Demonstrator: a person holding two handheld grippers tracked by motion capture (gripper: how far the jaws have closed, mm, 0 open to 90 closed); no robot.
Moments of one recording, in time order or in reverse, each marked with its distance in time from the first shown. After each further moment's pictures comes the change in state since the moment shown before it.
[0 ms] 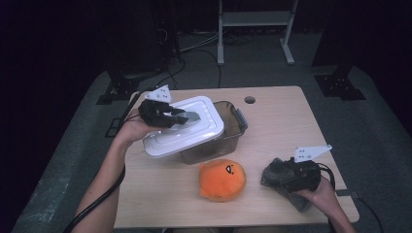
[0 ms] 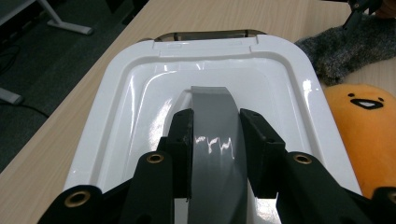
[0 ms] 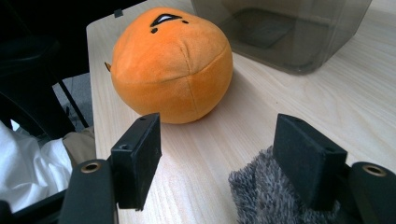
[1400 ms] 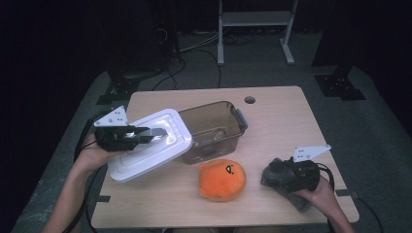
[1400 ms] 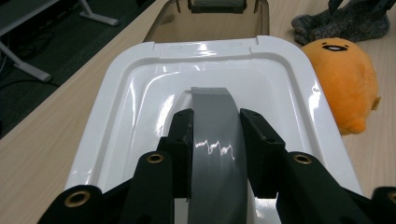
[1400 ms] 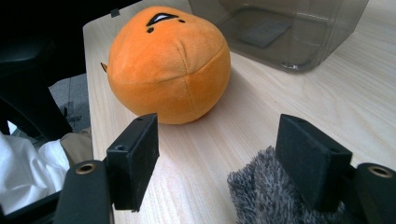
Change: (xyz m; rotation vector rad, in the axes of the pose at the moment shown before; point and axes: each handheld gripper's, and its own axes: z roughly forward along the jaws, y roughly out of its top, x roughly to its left) left arm -0.034 -0.074 -0.083 -0.027 0.092 -0.066; right arm 0.000 0.000 0.002 0.002 -0.010 0.011
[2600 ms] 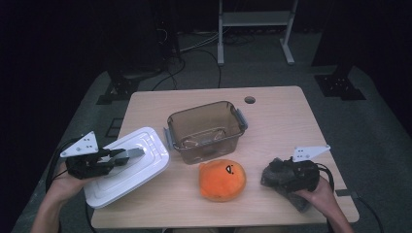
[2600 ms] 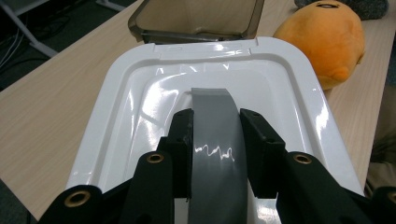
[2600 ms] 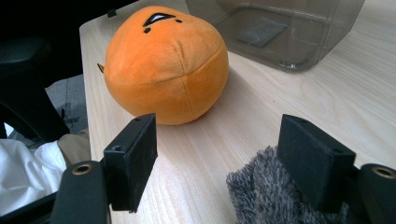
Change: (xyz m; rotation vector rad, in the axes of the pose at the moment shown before) left arm -0.023 -0.073 -0.045 -0.011 0.047 -0.086; right arm 0.001 0.000 0.001 0.000 -0.011 0.006
